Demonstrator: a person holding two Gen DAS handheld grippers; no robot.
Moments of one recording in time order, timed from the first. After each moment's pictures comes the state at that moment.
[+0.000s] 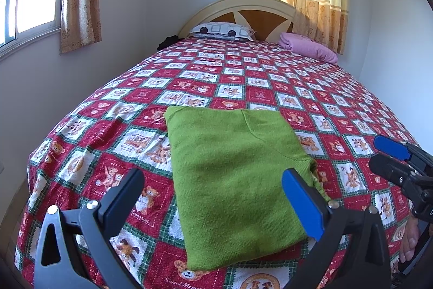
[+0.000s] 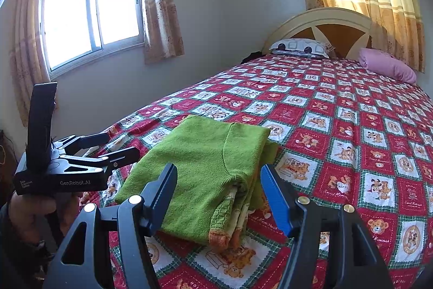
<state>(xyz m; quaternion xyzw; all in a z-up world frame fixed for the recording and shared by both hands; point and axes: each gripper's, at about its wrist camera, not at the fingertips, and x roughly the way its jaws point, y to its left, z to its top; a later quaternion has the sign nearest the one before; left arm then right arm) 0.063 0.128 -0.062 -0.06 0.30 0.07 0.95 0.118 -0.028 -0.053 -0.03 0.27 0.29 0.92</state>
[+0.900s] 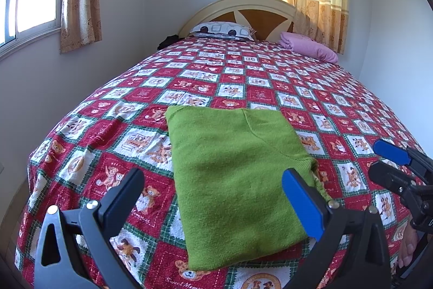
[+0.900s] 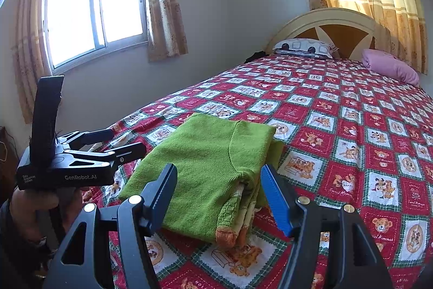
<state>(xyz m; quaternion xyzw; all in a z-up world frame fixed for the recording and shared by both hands) 0.064 0.128 -0.062 -0.05 0.30 0.07 0.95 0.111 -0.024 -0.056 -0.03 0.27 0.30 0.91</state>
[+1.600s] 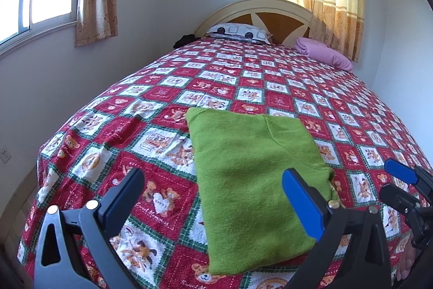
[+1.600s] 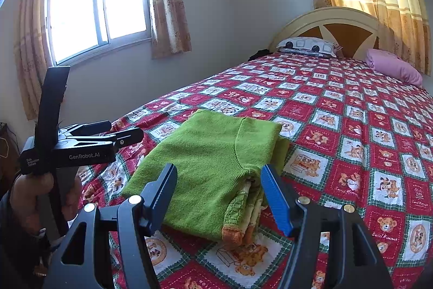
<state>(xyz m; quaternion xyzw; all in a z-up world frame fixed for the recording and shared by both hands) 0.065 0.150 -0.059 -0.07 0.30 0.11 0.94 0.108 -0.017 -0.061 -0.04 0.27 0.31 0.91</state>
